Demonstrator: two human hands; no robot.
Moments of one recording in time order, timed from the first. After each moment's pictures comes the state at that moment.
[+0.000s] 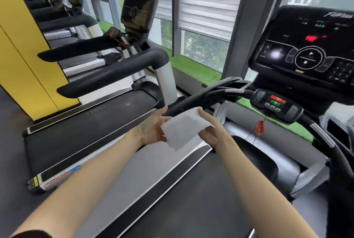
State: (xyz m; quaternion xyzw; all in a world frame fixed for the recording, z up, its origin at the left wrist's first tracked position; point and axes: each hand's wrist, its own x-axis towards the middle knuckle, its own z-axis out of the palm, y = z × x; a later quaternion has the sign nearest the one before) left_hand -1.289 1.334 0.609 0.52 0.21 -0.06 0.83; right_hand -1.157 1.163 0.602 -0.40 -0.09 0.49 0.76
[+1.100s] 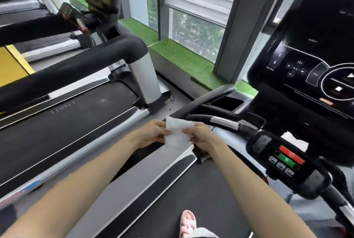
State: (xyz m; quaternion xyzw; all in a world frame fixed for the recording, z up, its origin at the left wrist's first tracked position) left_hand -0.965 1.433 0.522 0.63 0.23 -0.08 0.74; right_hand -0.840 1.280 0.513 -0.63 -0.09 0.47 0.61
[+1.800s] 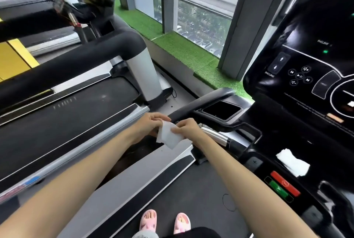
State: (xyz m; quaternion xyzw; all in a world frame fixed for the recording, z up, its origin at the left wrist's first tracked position) left_hand -0.884 1.431 0.532 0.70 0.28 0.00 0.66; right_hand -0.759 1.296 0.508 -0.76 -0.26 0.41 0.43
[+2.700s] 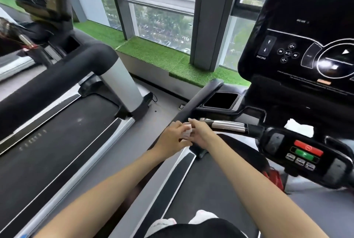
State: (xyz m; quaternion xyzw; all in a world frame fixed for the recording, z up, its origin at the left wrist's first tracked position) left_hand -0.878 1.443 0.483 0.94 -0.03 0.10 0.32; right_hand -0.793 1.329 0.494 -0.58 0.11 0.41 0.69
